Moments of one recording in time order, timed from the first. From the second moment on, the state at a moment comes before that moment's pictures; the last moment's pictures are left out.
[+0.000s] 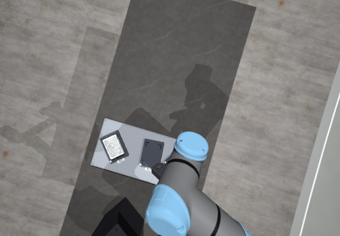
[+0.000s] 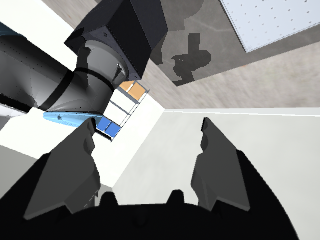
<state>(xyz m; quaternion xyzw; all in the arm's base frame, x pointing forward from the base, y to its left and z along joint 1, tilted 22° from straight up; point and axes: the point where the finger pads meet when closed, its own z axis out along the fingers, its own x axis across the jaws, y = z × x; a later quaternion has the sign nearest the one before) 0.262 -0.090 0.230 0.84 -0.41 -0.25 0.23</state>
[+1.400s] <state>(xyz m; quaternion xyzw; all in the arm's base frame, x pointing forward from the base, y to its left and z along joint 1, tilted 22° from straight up) 0.335 -0.009 0.274 0.76 -0.64 -0.05 0.07</state>
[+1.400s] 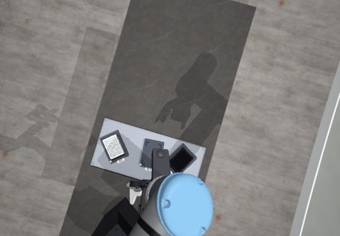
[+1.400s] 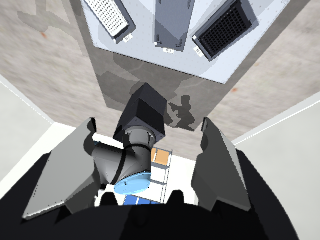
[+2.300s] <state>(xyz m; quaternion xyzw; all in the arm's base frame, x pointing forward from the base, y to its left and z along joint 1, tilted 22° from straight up) 0.379 -0.003 0.271 0.71 -0.70 0.01 -0.01</state>
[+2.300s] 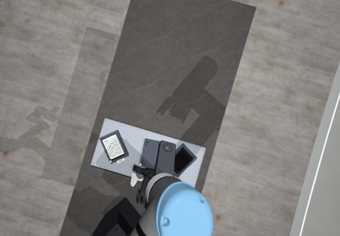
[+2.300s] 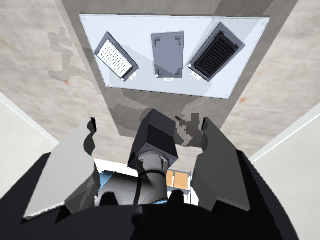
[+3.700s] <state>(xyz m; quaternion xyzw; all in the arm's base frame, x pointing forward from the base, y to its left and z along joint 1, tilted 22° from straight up) 0.444 -0.064 0.192 0.67 -0.74 0.04 -0.03</state>
